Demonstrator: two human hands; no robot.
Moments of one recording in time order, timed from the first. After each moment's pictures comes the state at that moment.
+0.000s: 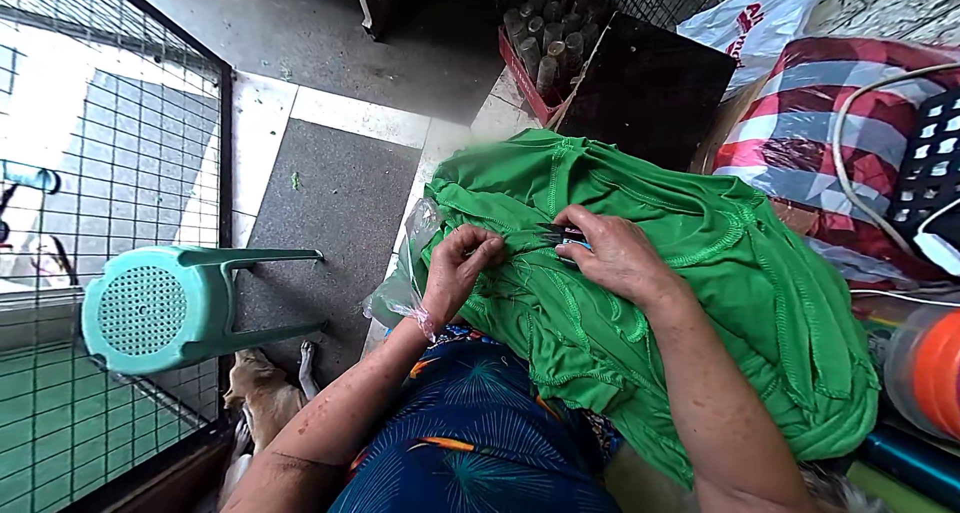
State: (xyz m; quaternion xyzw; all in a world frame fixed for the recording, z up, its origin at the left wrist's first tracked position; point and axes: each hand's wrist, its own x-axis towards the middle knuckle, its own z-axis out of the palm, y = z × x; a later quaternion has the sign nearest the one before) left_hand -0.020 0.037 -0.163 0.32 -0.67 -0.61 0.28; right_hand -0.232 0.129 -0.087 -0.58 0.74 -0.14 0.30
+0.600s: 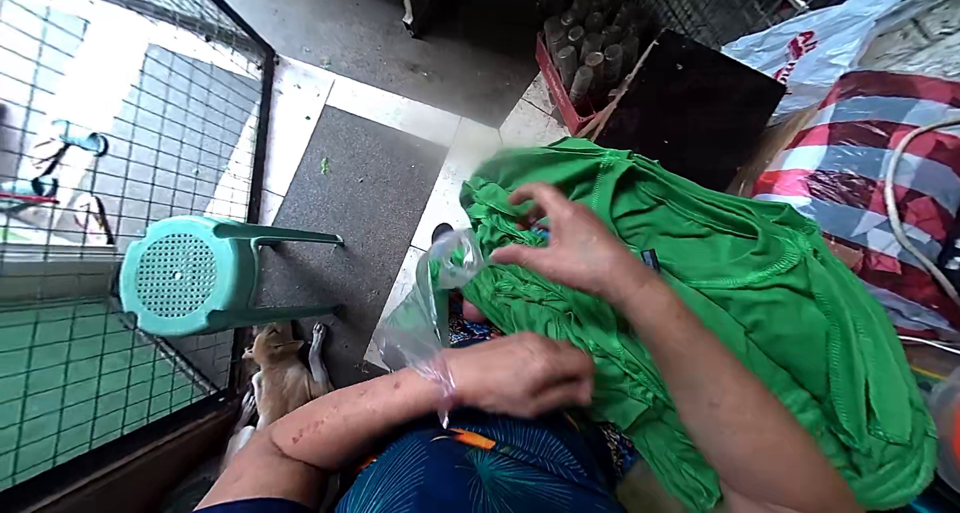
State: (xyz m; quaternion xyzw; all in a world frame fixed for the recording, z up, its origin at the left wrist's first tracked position) left_hand 0.001 0.076 -0.087 -0.04 -0.82 -0.57 0.03; right_hand -0.170 0.068 -0.055 -0.57 0.68 -0.22 0.40
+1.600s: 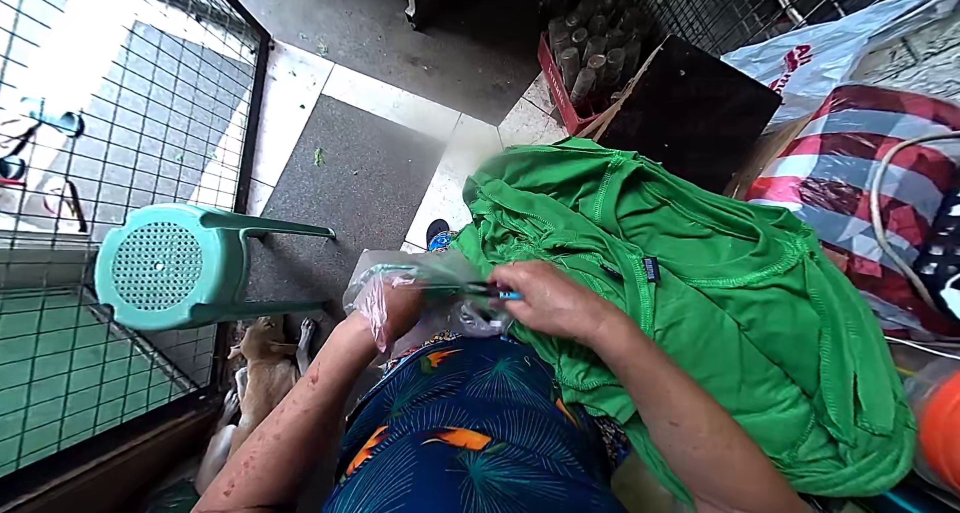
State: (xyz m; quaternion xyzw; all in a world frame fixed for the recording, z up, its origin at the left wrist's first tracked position) left_hand 0.089 0.005 -0.127 0.40 -0.82 -0.33 -0.24; right_hand -0.137 0.087 -0.076 -0.65 0.58 -0.07 0.50
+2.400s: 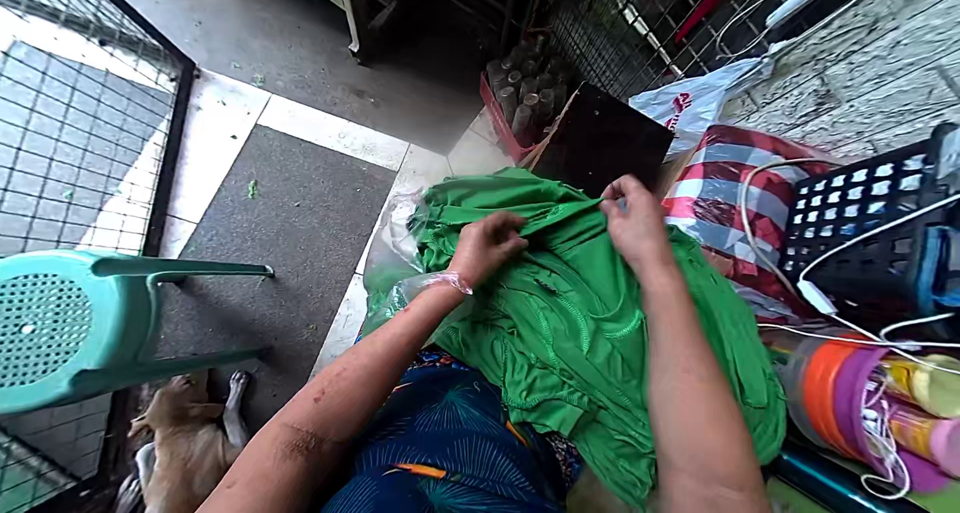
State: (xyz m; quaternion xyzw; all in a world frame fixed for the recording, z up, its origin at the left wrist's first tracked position) left_hand -0.096 0.007 -0.147 0.30 -0.75 -0.55 0.19; right_hand -0.298 0.102 -0.073 -0.41 0.86 -0.21 0.21
